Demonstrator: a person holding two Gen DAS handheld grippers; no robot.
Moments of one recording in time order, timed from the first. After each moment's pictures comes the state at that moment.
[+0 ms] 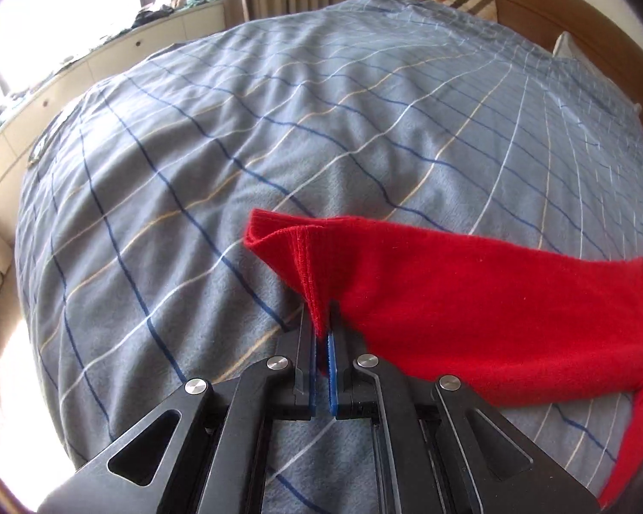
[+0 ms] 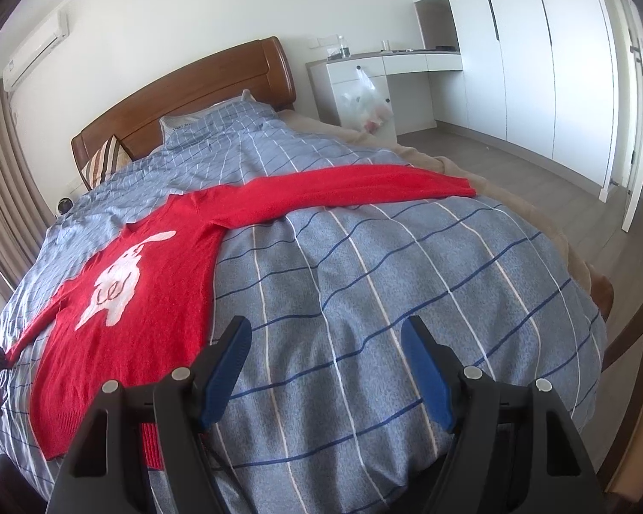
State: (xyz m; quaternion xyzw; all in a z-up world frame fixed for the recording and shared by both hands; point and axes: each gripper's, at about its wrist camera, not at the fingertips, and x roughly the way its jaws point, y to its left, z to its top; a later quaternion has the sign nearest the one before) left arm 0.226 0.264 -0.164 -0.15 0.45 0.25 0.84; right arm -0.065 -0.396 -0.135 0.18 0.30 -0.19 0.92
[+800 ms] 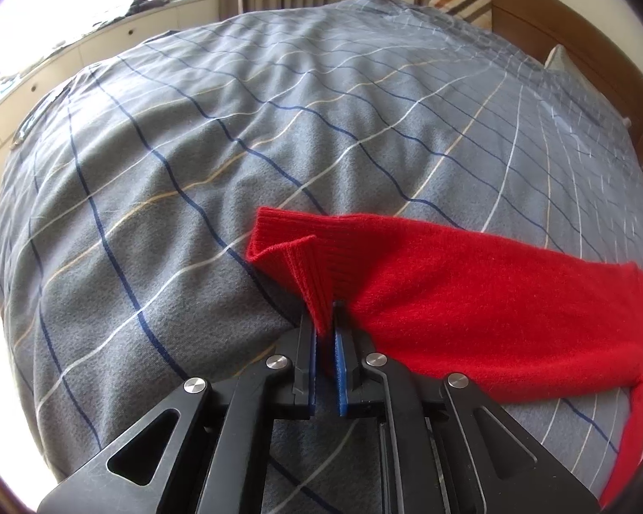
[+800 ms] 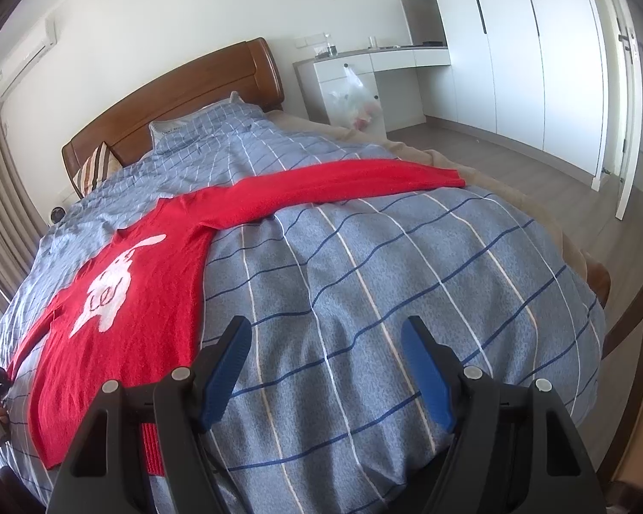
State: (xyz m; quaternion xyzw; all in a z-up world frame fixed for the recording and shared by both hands) left arm 0.219 0.280 -0.171 -0.17 0.44 0.22 0.85; right arm -0.064 -0.398 -0.140 0.19 0.30 -0.20 0.91
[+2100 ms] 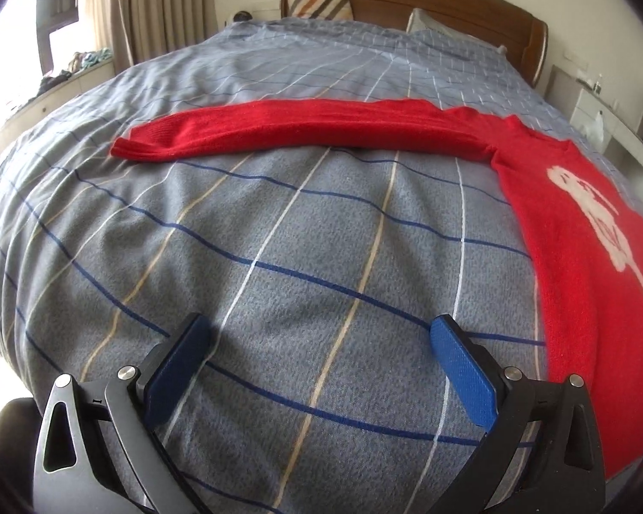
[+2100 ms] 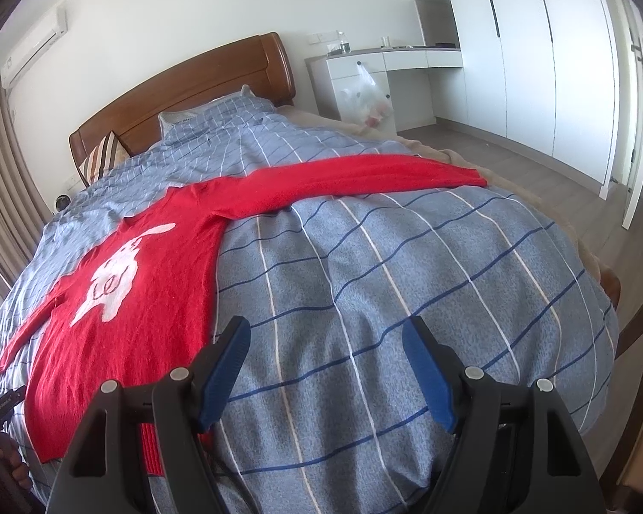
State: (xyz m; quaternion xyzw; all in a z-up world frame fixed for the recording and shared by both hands) left arm 0.103 0.127 -0.183 -0.06 0.40 0.07 0.91; right arm -0.051 -0.385 -0.148 0.18 0.30 -0.19 0.92
